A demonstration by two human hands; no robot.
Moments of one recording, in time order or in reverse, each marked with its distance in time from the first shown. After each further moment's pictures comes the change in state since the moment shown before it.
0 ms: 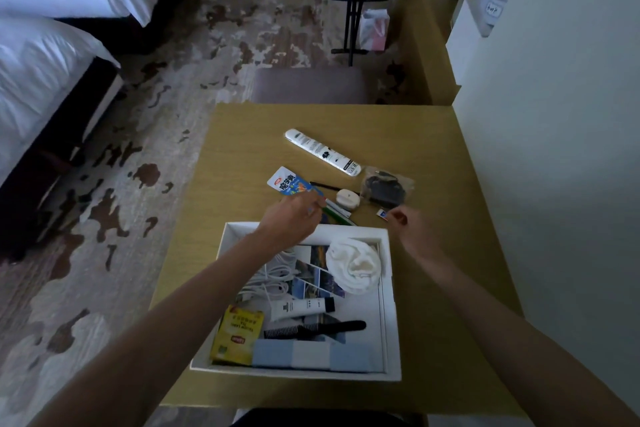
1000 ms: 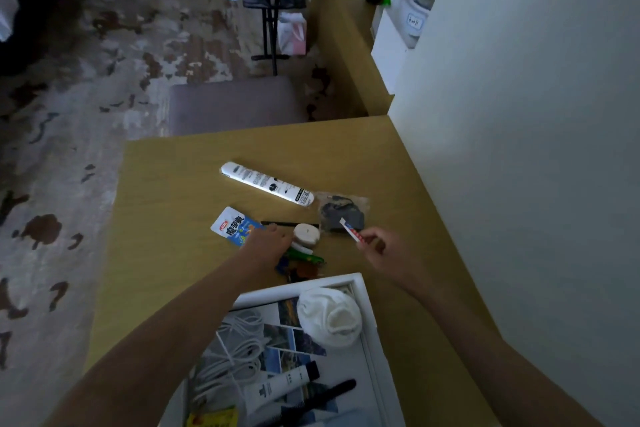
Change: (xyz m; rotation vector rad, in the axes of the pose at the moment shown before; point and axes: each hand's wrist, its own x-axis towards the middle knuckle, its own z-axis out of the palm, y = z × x) left_hand 0.125 -0.056 0.065 0.772 -0.395 0.389; right_hand 0.009 -0.005 -0.017 -0.018 0.040 0.035
